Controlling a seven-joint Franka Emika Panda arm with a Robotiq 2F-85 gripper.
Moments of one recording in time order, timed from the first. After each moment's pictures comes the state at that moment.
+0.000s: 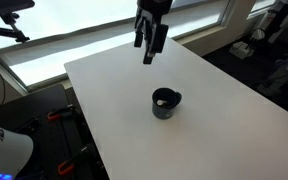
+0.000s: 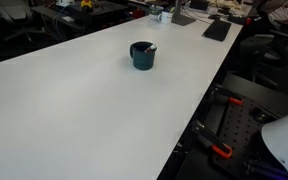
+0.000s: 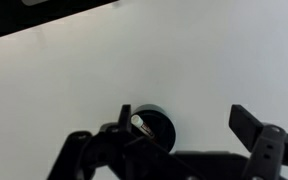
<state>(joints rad) -0.07 -0.03 -0.05 -2.18 0.00 1.92 0.16</state>
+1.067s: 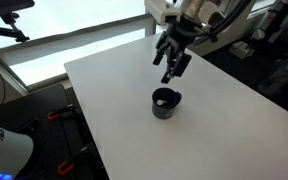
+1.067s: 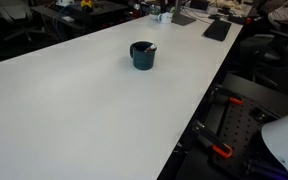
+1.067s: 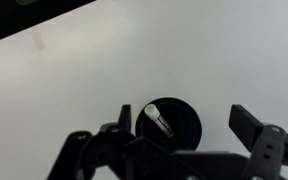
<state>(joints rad) -0.11 0.28 -0.09 -1.94 0.04 1.85 0.16</state>
